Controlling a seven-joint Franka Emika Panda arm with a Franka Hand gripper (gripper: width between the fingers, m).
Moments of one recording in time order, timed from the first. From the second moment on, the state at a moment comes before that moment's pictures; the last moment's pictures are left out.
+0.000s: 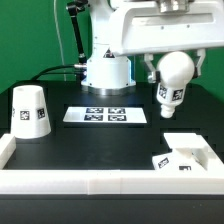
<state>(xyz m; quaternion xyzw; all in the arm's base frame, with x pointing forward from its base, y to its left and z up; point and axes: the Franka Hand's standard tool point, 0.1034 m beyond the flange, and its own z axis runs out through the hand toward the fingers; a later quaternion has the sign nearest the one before) 0.584 0.091 0.161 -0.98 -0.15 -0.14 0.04</state>
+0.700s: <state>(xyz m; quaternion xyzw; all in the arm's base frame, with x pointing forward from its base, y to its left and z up) 0.603 0.094 0.155 -0.98 -0.16 -0.15 0.04</state>
